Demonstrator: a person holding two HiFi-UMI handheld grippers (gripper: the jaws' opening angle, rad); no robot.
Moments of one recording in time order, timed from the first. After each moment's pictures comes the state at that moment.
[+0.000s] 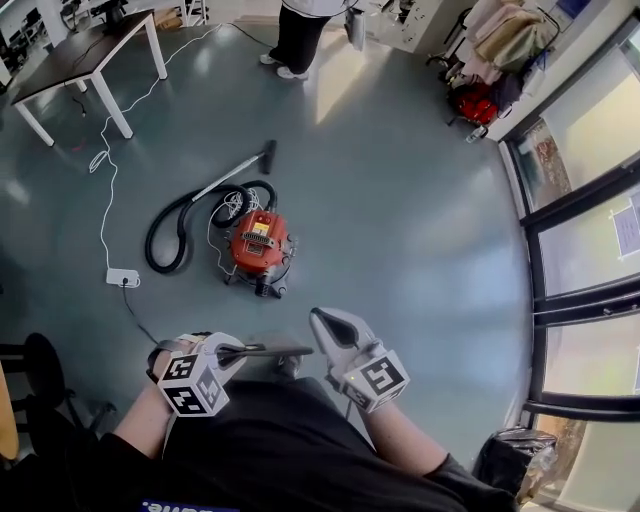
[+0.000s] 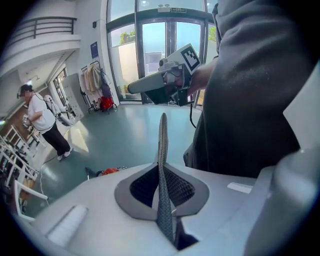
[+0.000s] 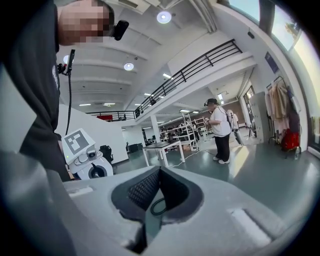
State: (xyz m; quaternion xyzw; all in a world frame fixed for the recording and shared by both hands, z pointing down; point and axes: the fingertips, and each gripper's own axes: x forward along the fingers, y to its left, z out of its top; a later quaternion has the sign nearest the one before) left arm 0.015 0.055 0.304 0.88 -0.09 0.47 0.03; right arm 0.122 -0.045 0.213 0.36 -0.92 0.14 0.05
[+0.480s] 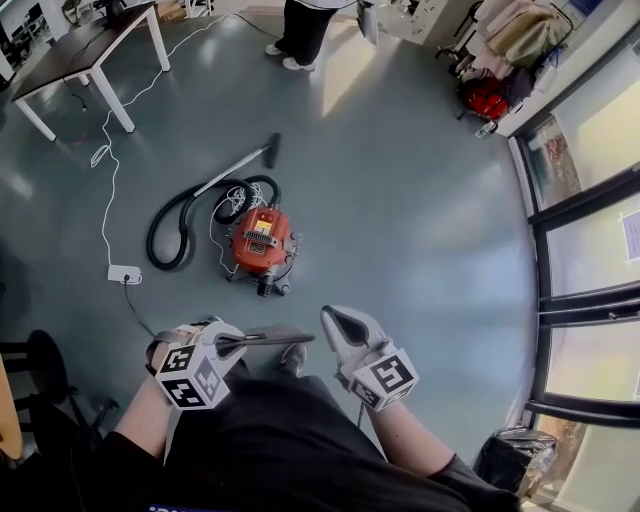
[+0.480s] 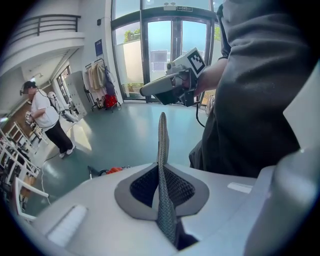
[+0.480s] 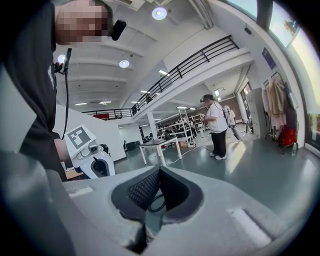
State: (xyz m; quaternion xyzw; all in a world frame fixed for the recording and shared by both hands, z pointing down) left arm 0.014 0.011 0.311 0.88 -0.11 0.47 0.04; right arm 0.140 -0.074 0.237 0.37 -0.91 0.16 0.07
